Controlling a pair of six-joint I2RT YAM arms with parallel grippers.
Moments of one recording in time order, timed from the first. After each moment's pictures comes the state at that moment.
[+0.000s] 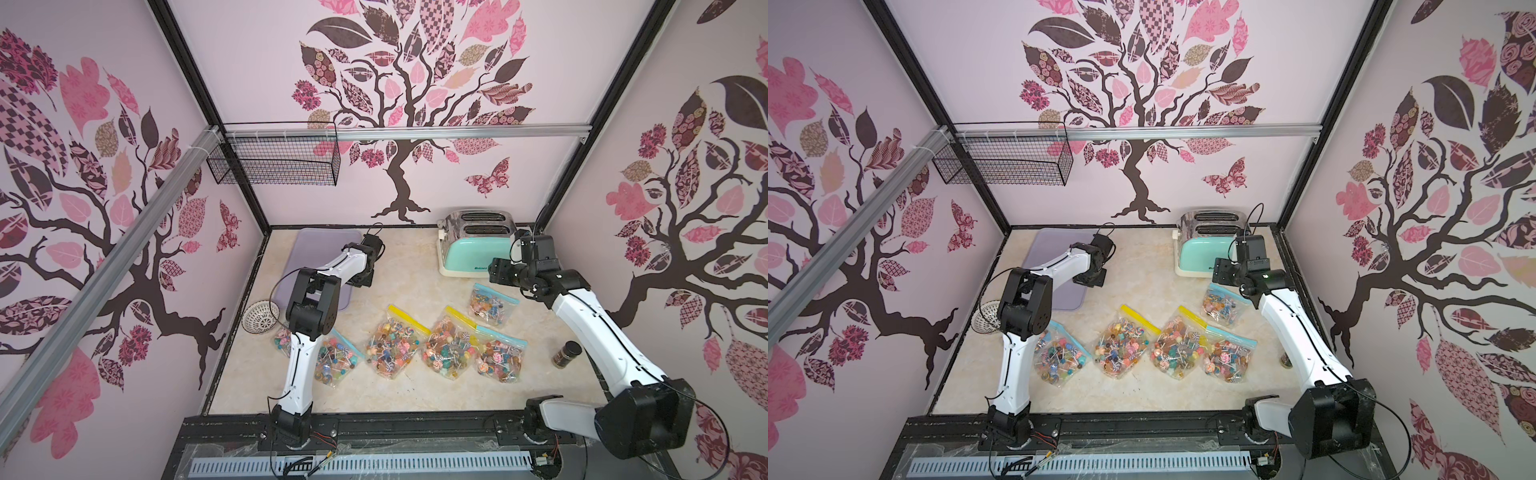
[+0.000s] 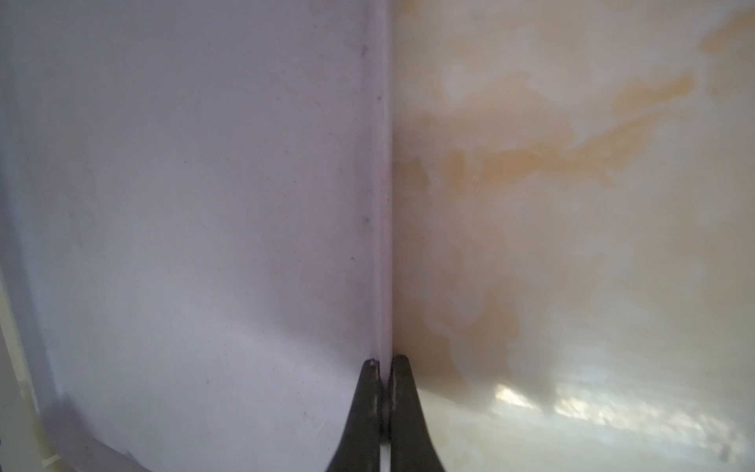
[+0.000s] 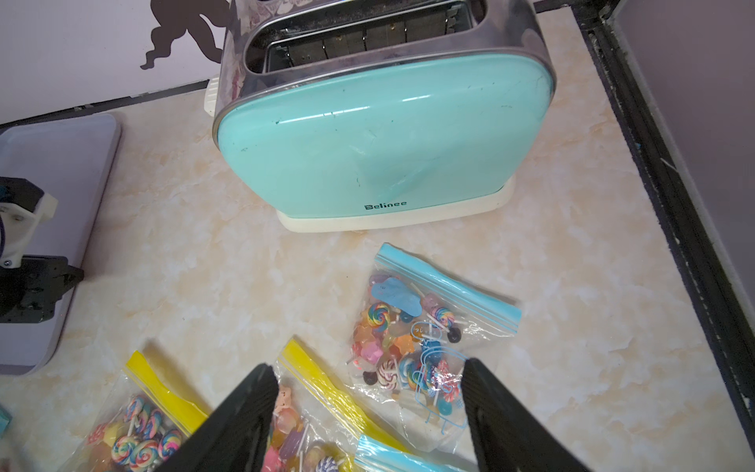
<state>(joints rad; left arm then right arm) -0.38 2.26 1.75 -0.85 -0.41 -0.17 0.14 1.27 1.14 -0.63 0.03 0.27</state>
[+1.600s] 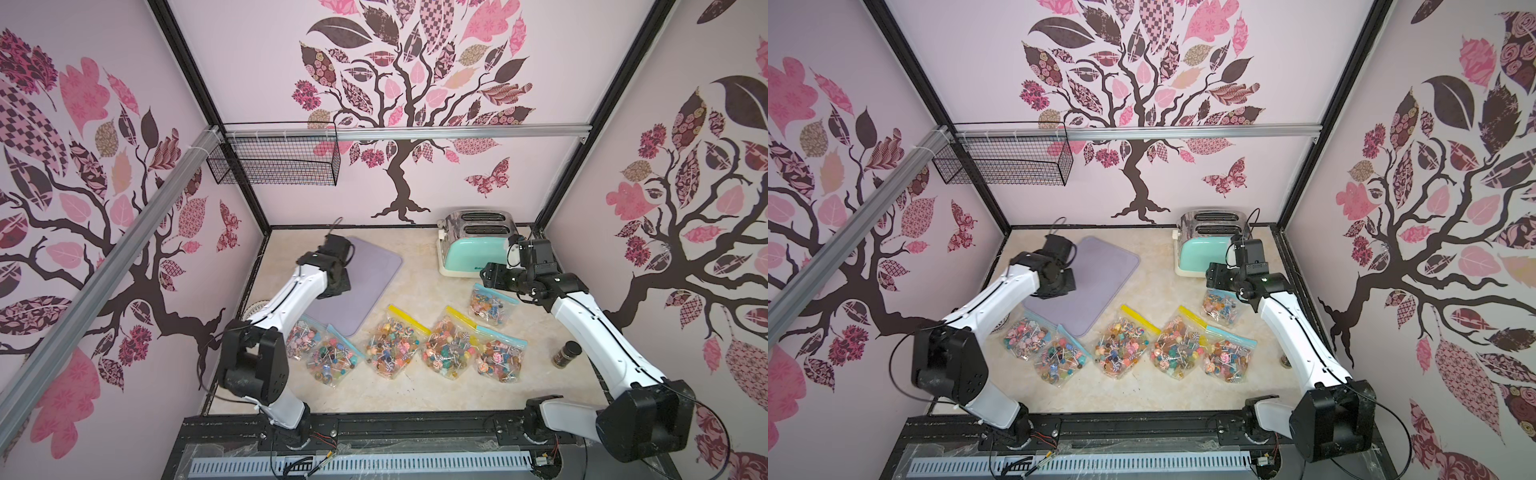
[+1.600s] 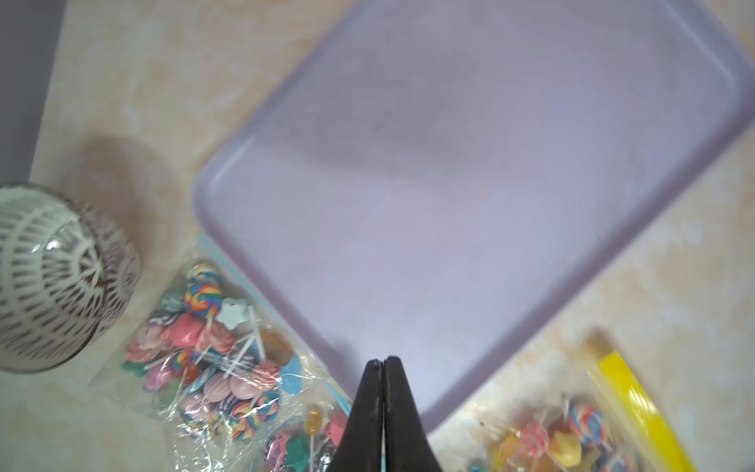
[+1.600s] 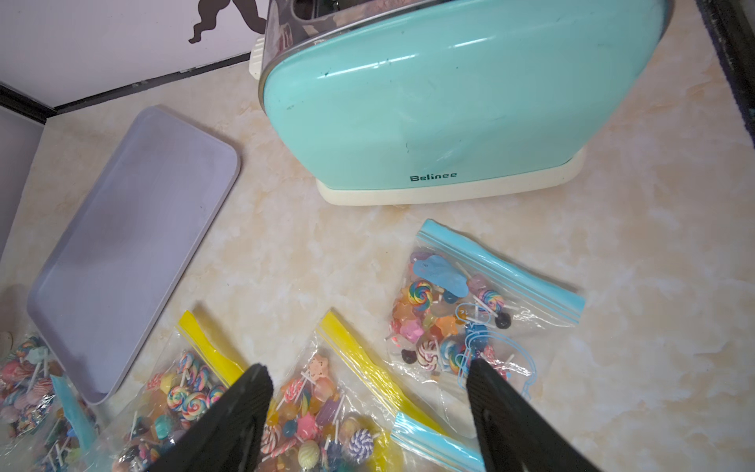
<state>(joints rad) -0.20 1.58 1.30 -0.94 -0.20 -0.57 0.16 1.25 1.10 -0.62 -0.11 0.28</state>
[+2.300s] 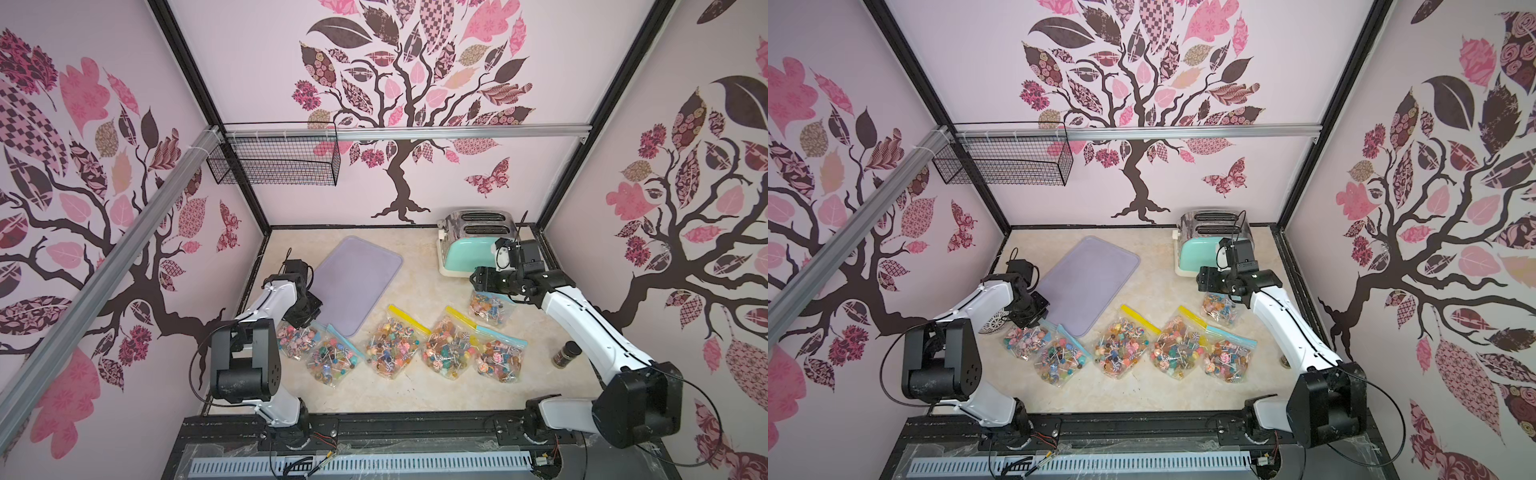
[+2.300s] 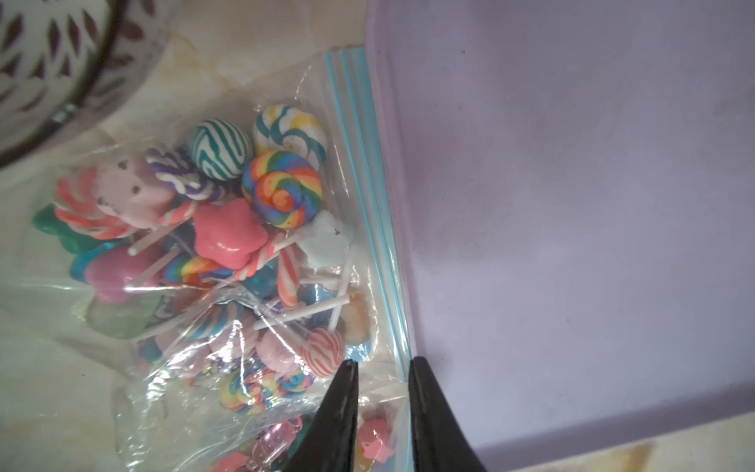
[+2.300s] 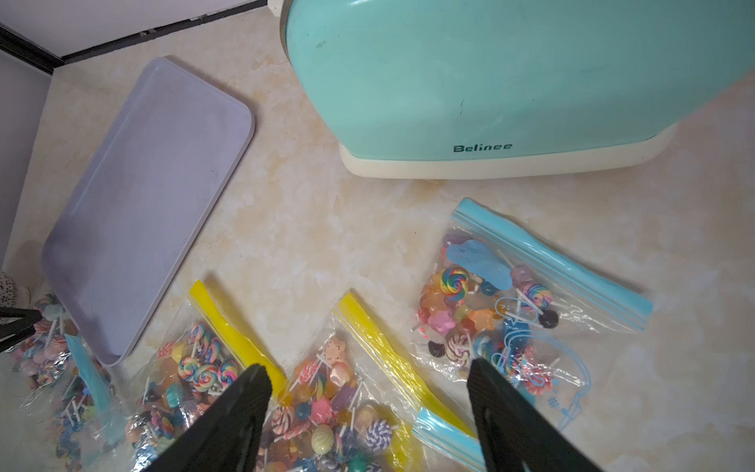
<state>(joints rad) 0.04 1.61 1.04 -0.84 0.00 -0.83 0.19 1.33 1.10 -0.62 -0.16 0.28</state>
